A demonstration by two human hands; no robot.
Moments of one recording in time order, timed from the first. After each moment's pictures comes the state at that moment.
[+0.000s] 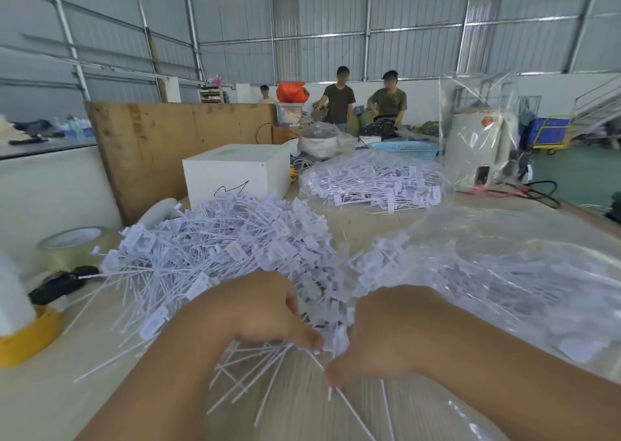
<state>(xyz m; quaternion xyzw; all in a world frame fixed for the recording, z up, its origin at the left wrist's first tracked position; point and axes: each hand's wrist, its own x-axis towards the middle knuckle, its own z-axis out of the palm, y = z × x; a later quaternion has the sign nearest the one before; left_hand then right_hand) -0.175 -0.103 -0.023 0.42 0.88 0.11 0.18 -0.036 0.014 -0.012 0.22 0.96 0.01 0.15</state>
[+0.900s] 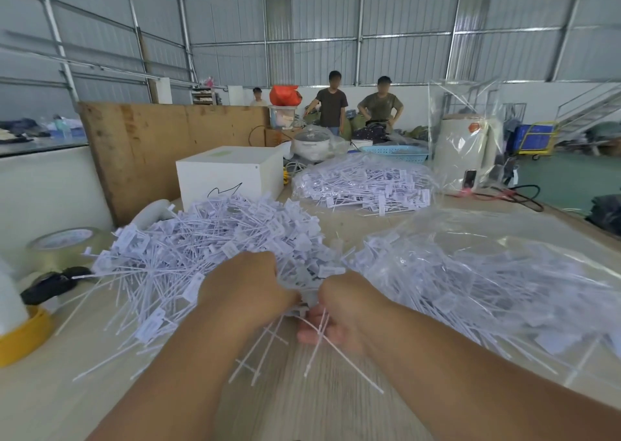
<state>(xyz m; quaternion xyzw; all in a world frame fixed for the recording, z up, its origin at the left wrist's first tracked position) -0.175 -0.094 -0.031 0.35 0.93 0.15 -0.05 -0.083 0.008 -0.039 0.37 0.60 -0.70 -0.09</state>
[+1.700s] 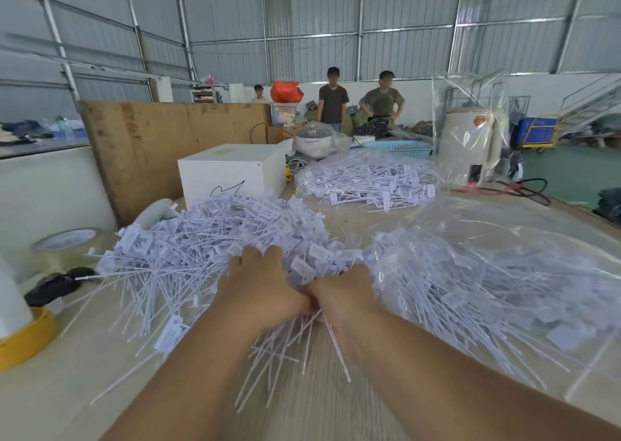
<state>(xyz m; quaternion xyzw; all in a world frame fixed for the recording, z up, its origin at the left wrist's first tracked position) -0.174 -0.088 -0.036 0.33 0.92 0.19 0.03 -0.114 0.008 -0.066 0.40 0.60 -0.65 -0.23</state>
